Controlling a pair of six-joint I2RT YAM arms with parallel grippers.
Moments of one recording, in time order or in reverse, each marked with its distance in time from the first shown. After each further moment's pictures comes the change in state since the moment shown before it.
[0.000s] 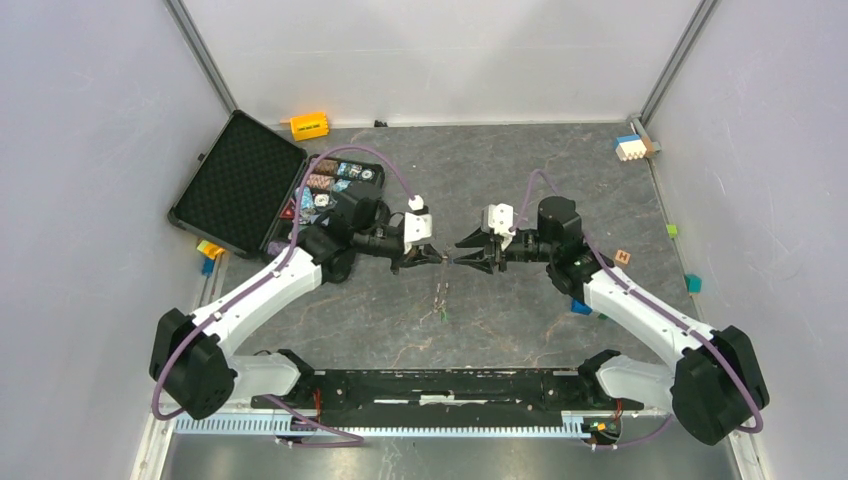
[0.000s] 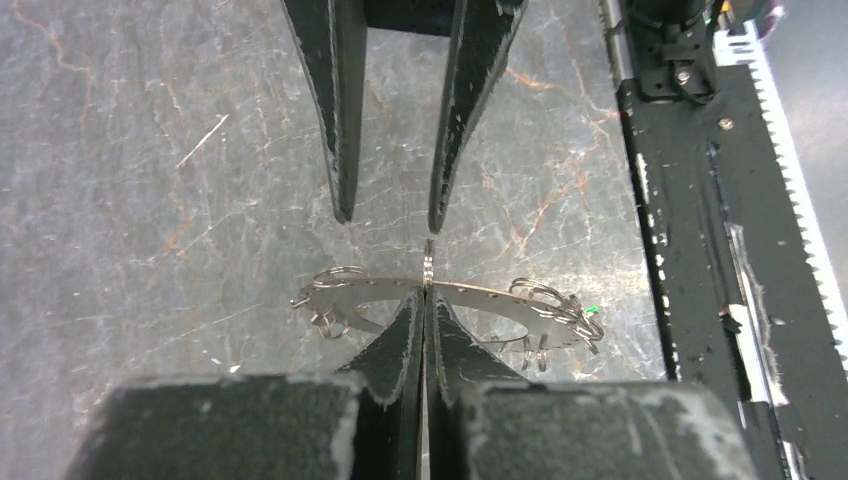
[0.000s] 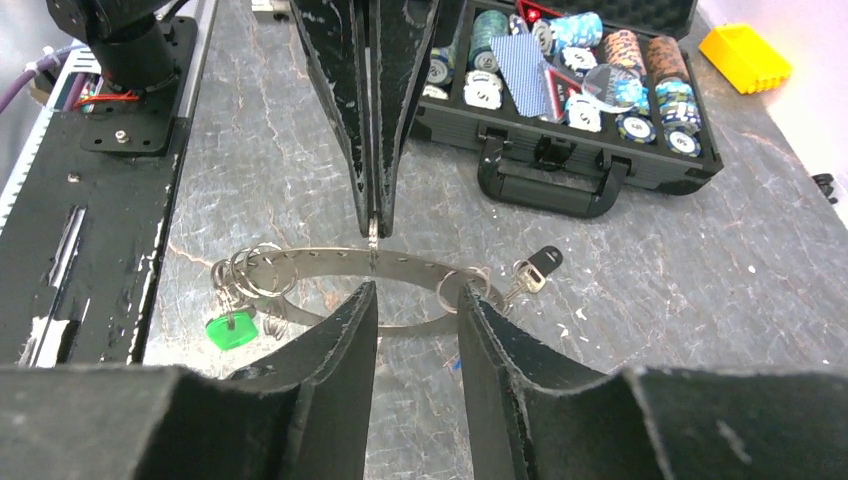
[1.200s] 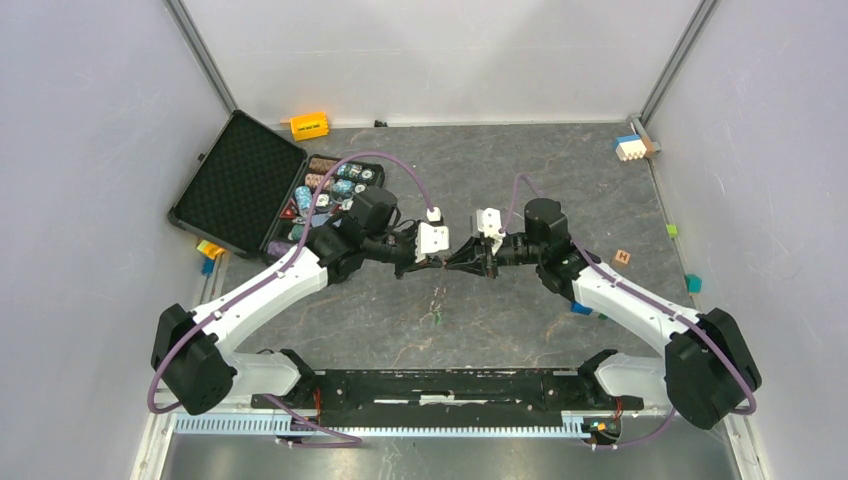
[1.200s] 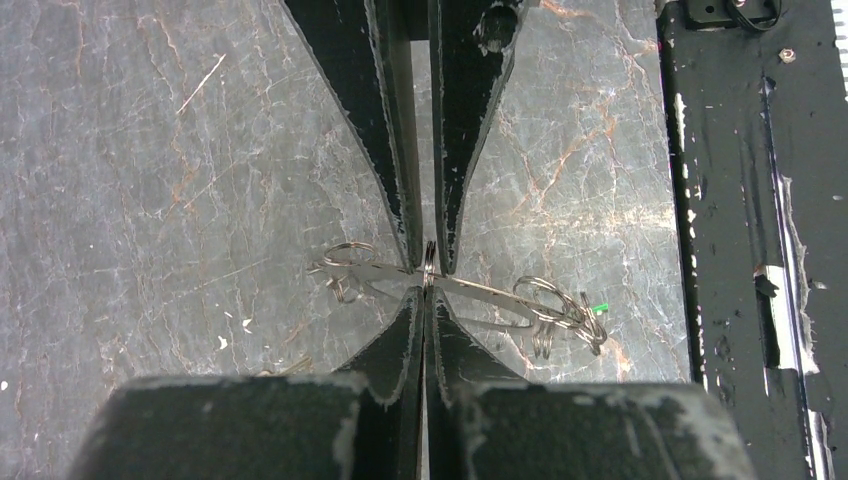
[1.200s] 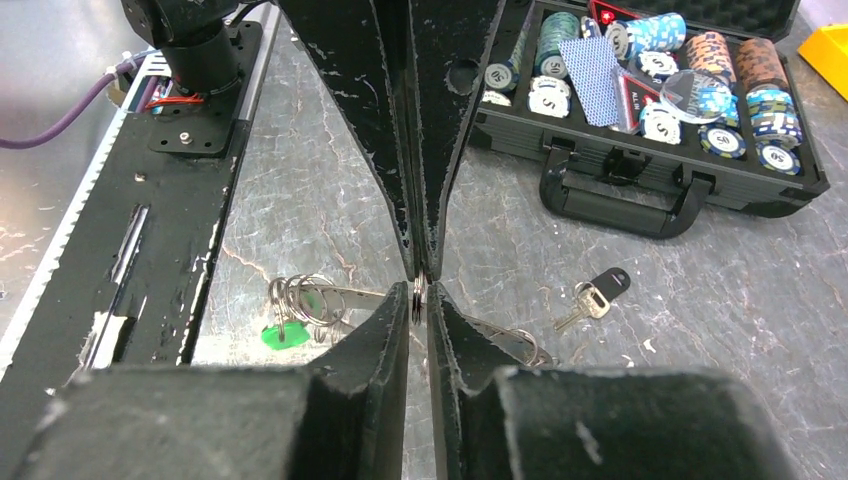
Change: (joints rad) left arm -0.107 0.018 0.082 -0.189 -0.237 0.090; right arm 0.053 0.071 0.001 0.025 -0.057 0.025
